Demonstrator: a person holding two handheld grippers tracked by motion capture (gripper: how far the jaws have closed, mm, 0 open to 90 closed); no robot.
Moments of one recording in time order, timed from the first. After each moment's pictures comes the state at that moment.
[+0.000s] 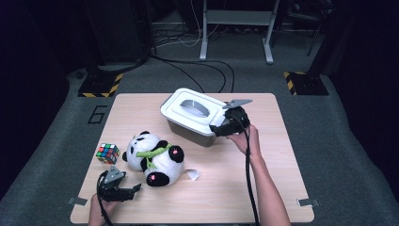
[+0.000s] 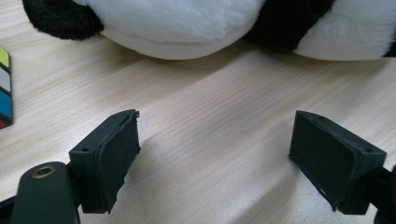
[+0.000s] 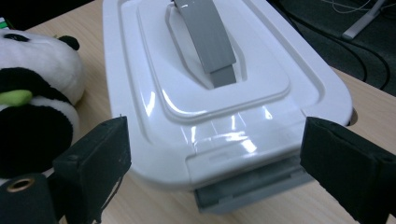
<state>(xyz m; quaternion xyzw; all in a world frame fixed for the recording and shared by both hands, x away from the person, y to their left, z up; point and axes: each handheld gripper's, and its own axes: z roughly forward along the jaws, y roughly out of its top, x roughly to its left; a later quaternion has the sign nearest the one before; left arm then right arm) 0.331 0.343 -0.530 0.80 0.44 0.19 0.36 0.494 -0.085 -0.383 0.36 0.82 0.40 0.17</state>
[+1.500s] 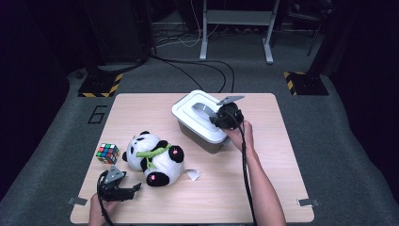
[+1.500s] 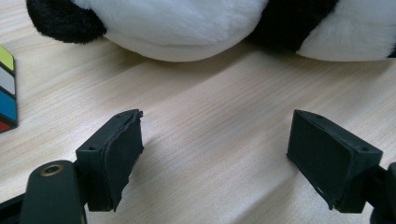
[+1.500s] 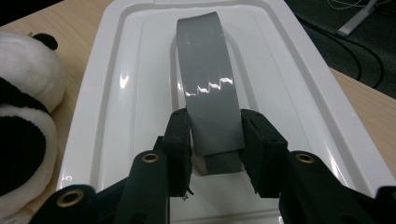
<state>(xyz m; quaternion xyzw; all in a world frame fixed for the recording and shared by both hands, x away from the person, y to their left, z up) 0.332 0.341 -0.530 0.80 0.43 0.20 0.36 0.513 -0.075 -0.393 0.37 0.83 0.39 0.18</state>
